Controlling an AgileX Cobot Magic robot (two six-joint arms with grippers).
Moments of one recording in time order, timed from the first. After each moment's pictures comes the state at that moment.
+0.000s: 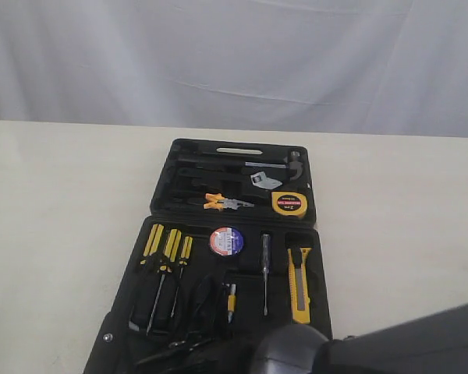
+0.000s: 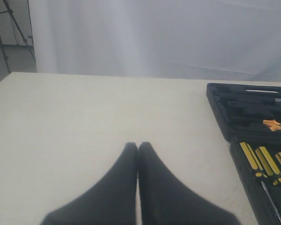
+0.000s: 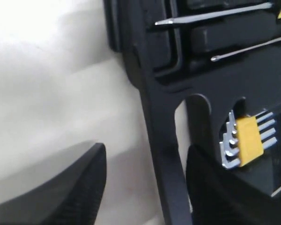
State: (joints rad) left arm -0.02 0.00 0.00 -0.02 0.27 -0.03; right arm 0.87 1.94 -1.04 -0.82 0.70 0.58
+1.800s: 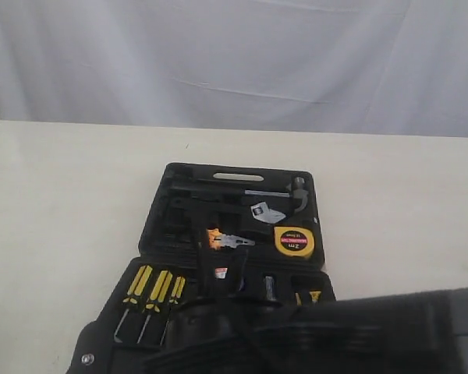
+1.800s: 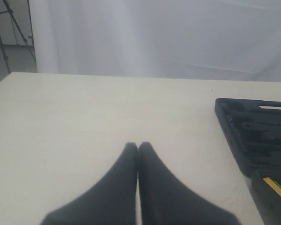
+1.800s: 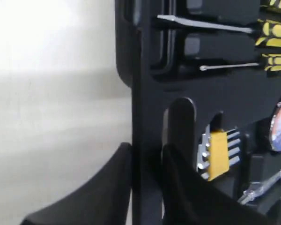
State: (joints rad) left arm -0.02 0.00 0.00 -0.02 0.27 -0.03; right arm 0.92 1.67 -1.04 -0.43 0.83 0.06
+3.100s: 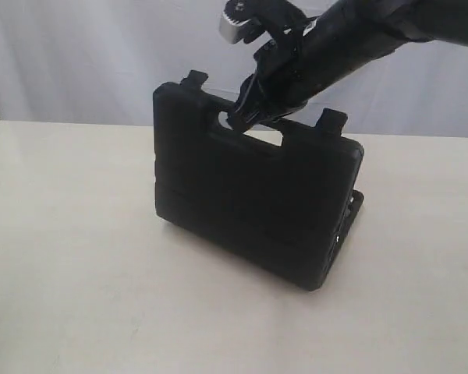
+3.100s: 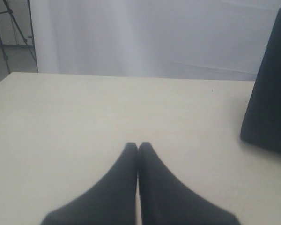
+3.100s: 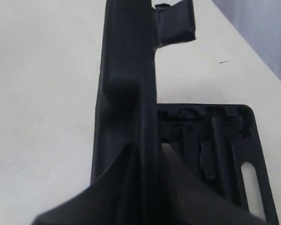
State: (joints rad) left arm -0.02 0.00 0.00 -0.02 0.27 -0.03; right arm 0.04 1.80 -1.56 0.42 0.76 -0.78
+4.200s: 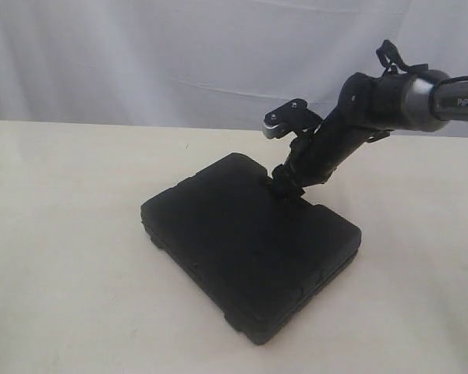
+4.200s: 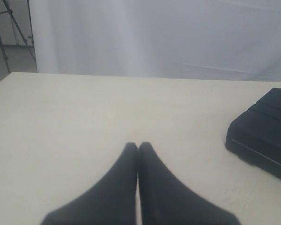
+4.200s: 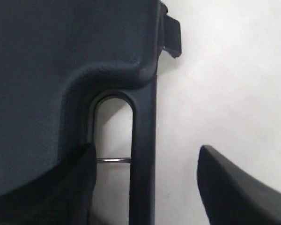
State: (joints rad) left arm -0.02 0.00 0.00 -0.02 0.27 -0.03; right arm -0.10 2.17 -1.59 0.29 0.64 -0.67
